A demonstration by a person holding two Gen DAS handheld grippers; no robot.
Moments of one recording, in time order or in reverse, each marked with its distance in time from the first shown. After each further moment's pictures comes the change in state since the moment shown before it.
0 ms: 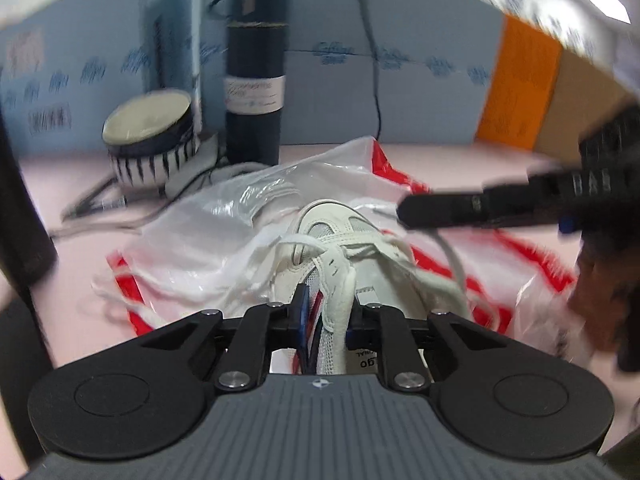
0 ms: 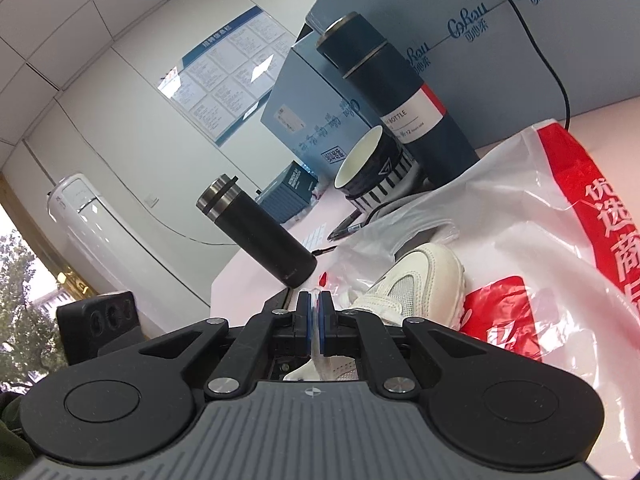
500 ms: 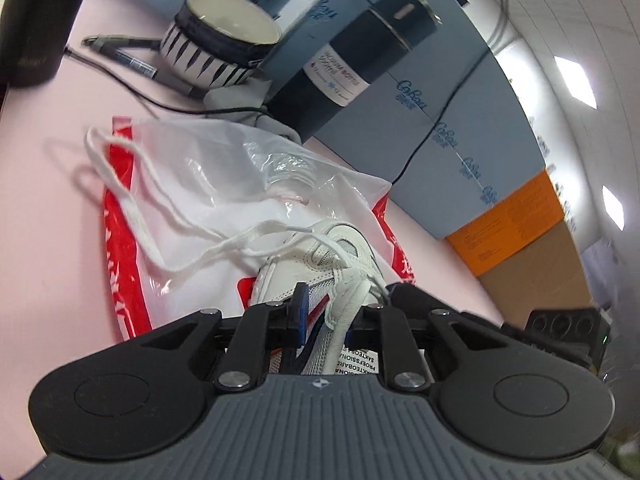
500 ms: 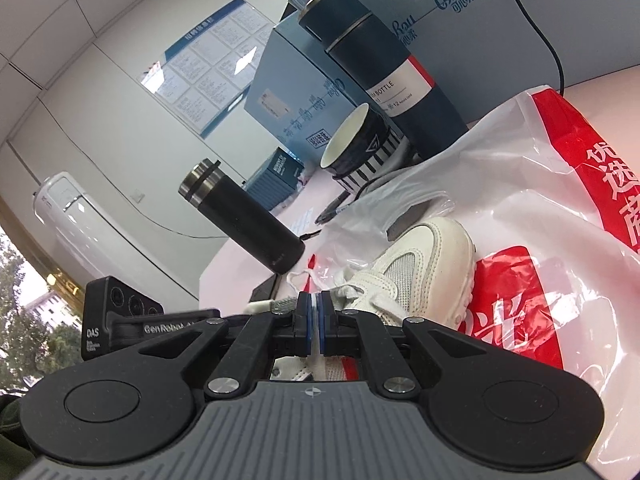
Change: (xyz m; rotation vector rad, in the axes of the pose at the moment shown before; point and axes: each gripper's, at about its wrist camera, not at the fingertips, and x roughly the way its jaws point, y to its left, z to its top) left arm 0.010 0.059 -0.014 -0.538 -0.003 -0.224; right arm 0.015 -0.001 -0.013 0.021 0.032 -0.052
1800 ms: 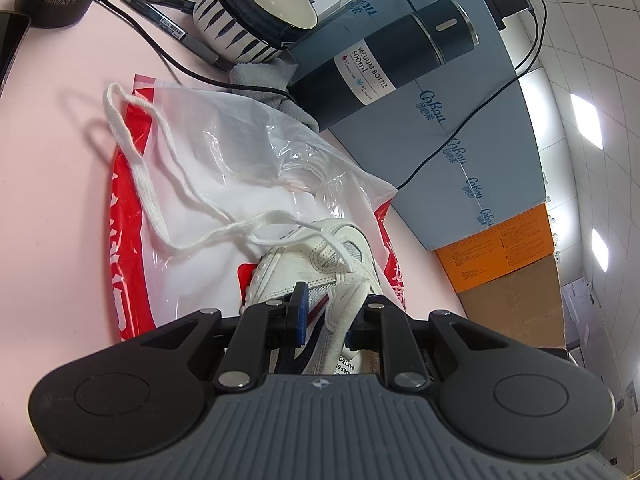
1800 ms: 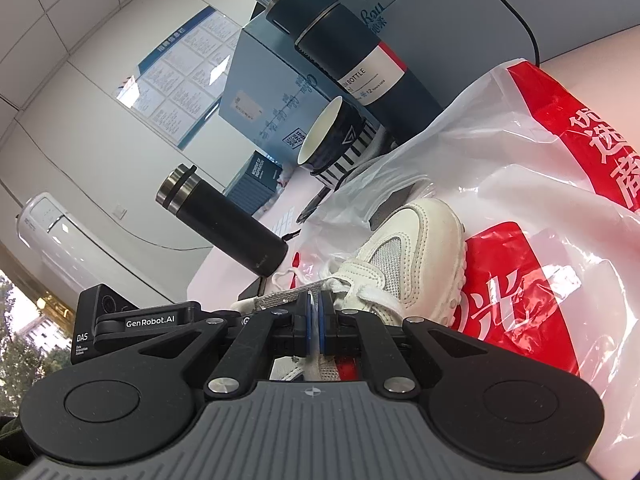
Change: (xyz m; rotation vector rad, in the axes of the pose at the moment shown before) left arm 0.003 0.012 0.004 -0.114 0.028 -0.030; right arm 0.009 -0.004 -0.008 0.080 -0.016 -0.041
